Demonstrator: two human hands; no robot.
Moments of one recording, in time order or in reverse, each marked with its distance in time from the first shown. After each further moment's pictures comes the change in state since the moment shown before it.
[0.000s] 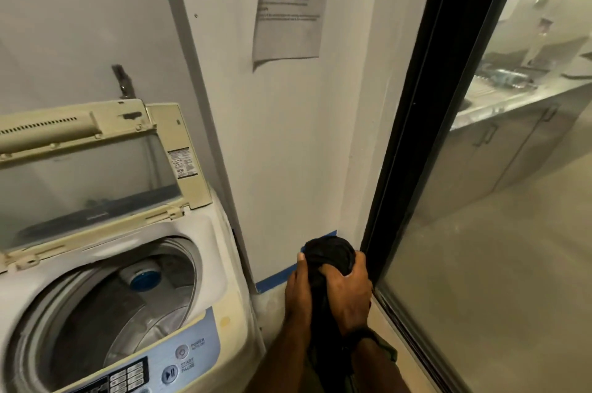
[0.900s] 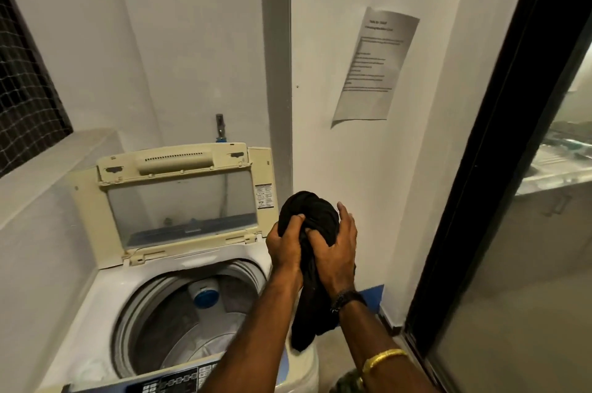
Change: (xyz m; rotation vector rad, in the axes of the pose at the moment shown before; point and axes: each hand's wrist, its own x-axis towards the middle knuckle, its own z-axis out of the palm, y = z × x) left_hand -0.062 0.209 -0.081 -0.248 0.172 0.561; right_hand -0.060 -0.146 0.101 0.178 -0.231 -0.494
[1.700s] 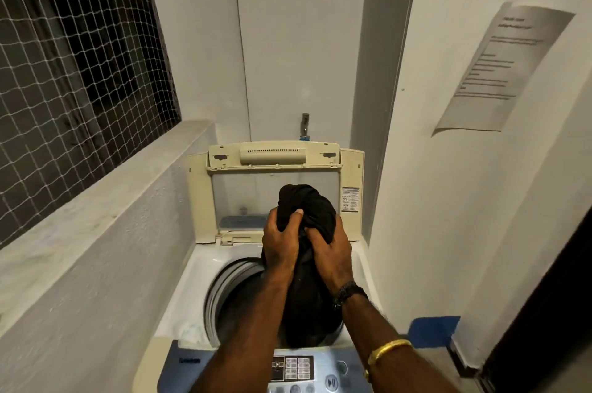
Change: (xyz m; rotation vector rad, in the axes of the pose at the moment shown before) left_hand 0.062 0.078 -0.163 0.376 0.210 0.334; right_hand -0.037 -0.027 0.167 0.132 -0.336 -0.035
